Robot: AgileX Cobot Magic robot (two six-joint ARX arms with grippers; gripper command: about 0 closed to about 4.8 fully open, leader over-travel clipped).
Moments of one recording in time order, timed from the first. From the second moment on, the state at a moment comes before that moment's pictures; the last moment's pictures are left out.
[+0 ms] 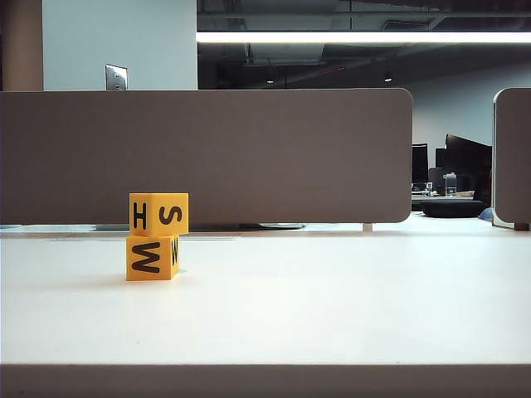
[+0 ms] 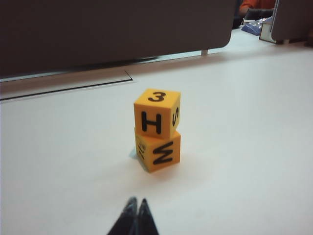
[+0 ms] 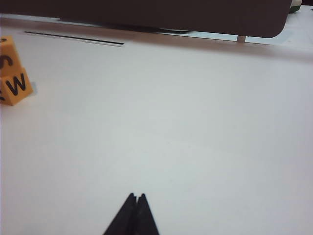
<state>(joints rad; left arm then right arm) -0.26 0.02 0.00 -0.04 0.13 0.06 0.58 0.00 0.01 -0.16 0.30 0.01</state>
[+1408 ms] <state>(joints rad) -0.26 0.02 0.00 -0.07 -0.03 0.07 0.58 0.00 0.01 -0.16 0.31 0.00</state>
